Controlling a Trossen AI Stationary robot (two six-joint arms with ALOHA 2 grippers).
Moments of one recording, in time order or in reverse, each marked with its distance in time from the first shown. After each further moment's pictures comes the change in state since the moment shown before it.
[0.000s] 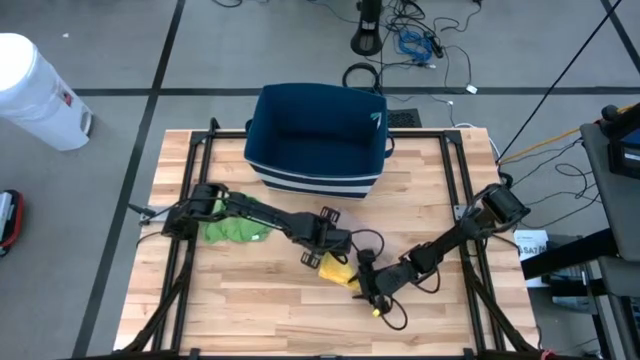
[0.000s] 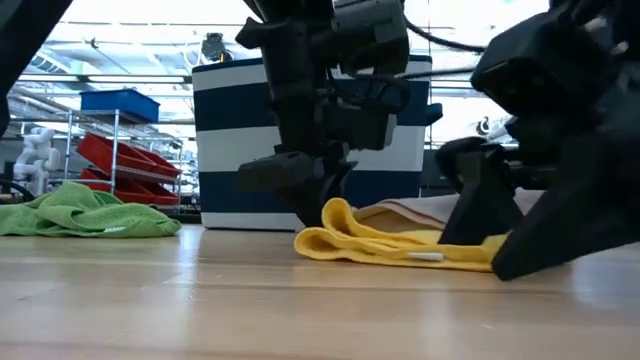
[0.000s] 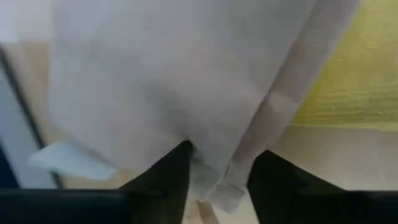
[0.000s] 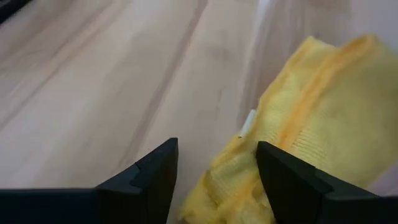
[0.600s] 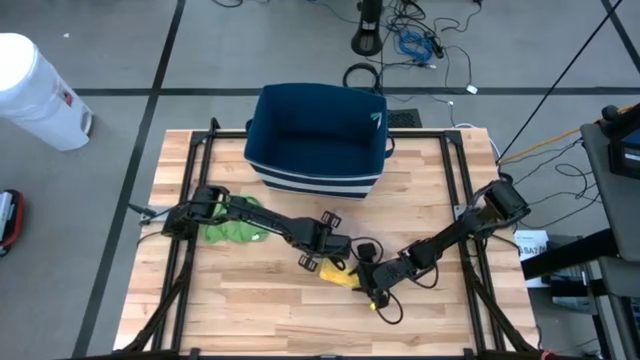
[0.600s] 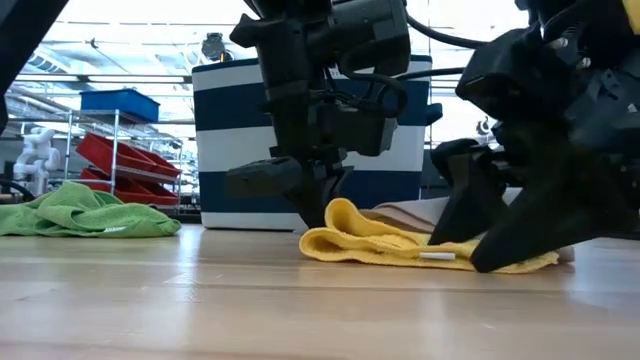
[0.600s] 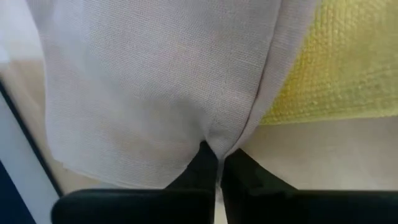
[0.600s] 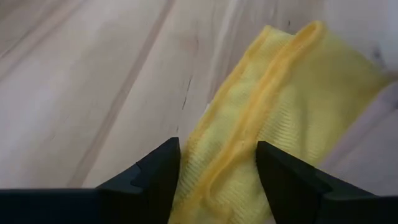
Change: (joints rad) left arm -0.025 0.035 0.002 -0.003 -0.013 0.053; right arm -0.032 -0.030 -0.001 -0.078 0.007 -0.004
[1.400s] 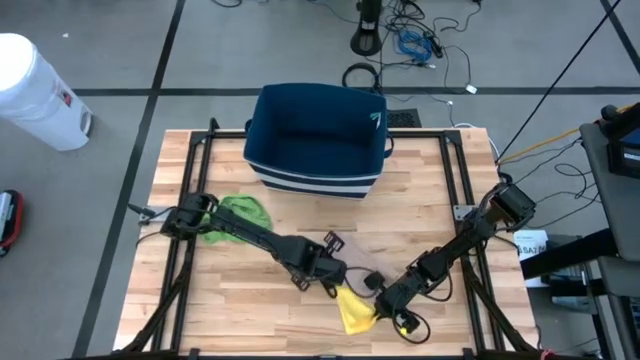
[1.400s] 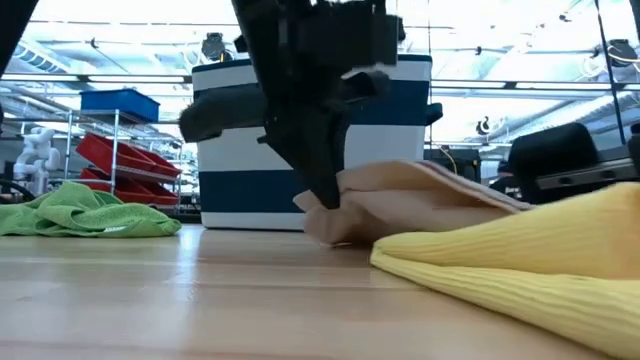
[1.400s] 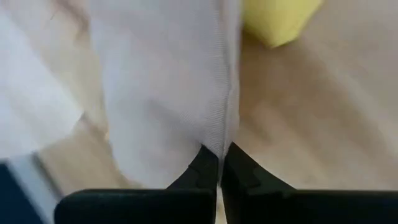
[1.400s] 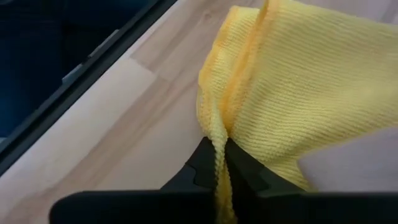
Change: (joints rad) left arm -0.146 -0.085 0.032 0.001 0.006 0.116; right arm 0.157 -0.021 0.003 -0.140 -0.347 -0.047
